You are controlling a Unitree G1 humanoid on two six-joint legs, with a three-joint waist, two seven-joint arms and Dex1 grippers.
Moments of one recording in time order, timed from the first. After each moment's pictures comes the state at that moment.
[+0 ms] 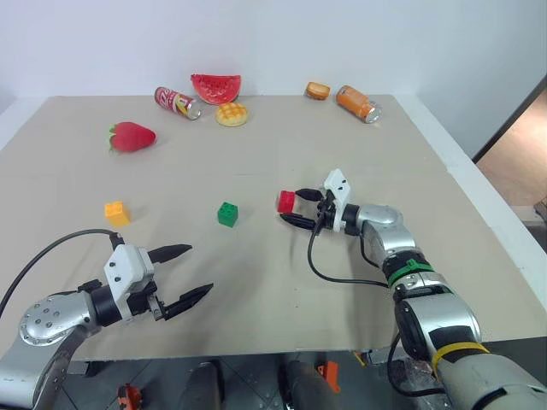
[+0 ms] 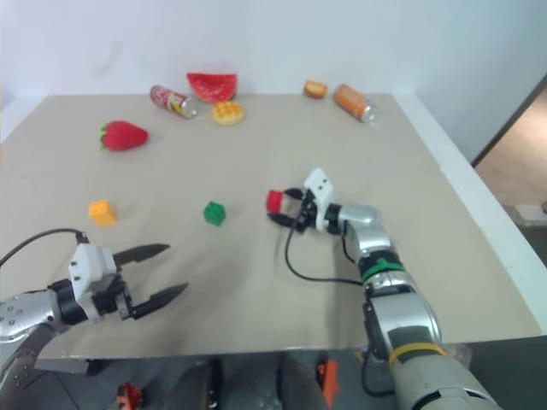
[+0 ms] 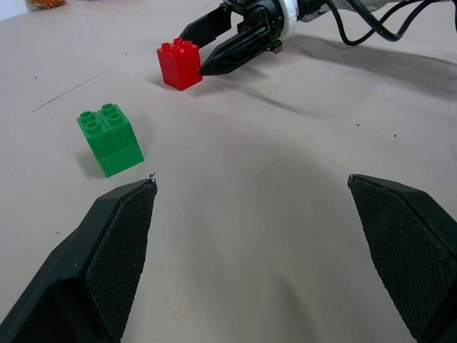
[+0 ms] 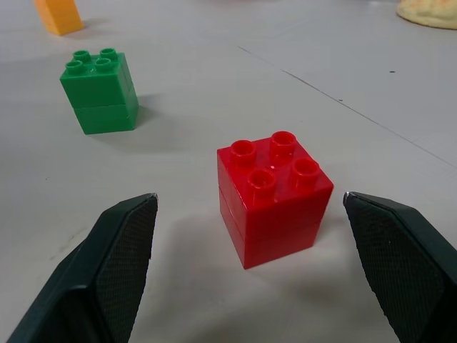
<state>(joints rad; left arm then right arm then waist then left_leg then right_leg) 0.18 0.67 0.21 -0.49 -0.51 0.22 -0.90 -0.93 -0.32 0.06 1.03 0.14 -0.16 1.05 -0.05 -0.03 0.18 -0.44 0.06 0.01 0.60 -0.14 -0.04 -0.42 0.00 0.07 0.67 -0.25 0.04</state>
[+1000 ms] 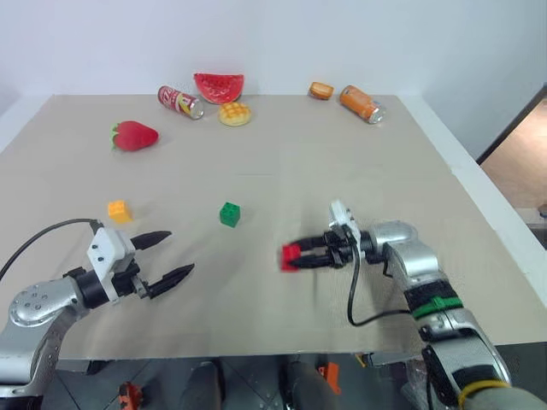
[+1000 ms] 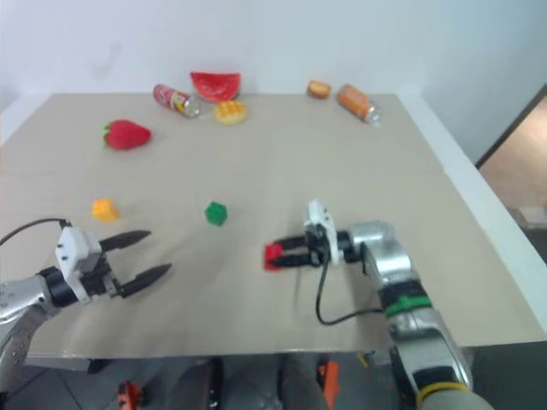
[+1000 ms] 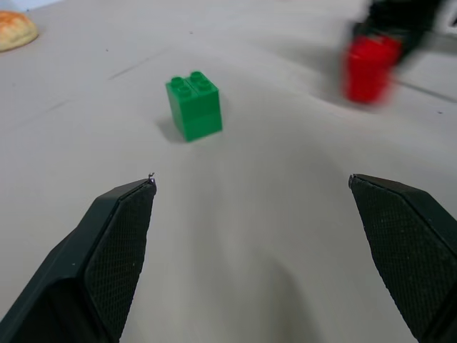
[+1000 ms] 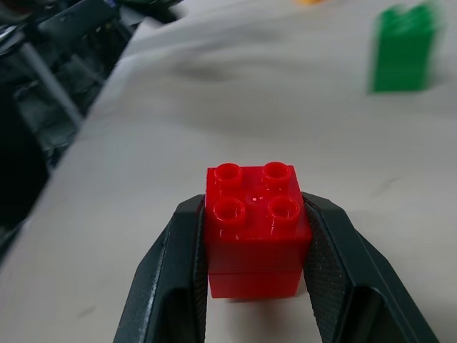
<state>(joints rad) 0.06 0.68 0.24 -0.28 -0.52 0.20 -0.93 -0.59 -0.47 0.19 0.33 0.28 0.25 1.49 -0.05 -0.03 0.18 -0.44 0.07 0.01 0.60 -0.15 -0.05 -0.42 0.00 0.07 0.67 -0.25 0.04</state>
